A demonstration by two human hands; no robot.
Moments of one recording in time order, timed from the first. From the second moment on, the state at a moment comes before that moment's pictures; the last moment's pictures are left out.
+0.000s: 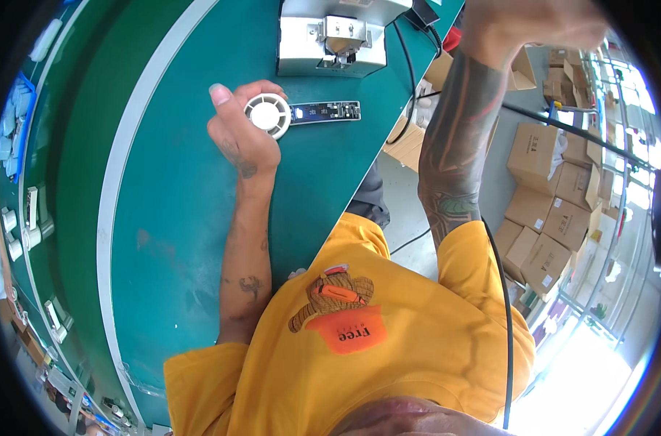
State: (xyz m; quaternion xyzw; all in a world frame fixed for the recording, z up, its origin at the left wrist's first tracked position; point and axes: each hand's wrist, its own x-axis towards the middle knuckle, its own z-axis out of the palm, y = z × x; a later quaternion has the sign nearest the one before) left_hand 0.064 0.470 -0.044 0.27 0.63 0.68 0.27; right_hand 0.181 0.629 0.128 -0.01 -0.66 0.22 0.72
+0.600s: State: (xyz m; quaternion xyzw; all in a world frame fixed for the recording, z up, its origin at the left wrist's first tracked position) left_hand 0.064 0.474 -0.046 0.26 0.62 0.68 0.29; right_hand 0.135 0.621 0.102 -0.13 -0.67 0.36 0.64
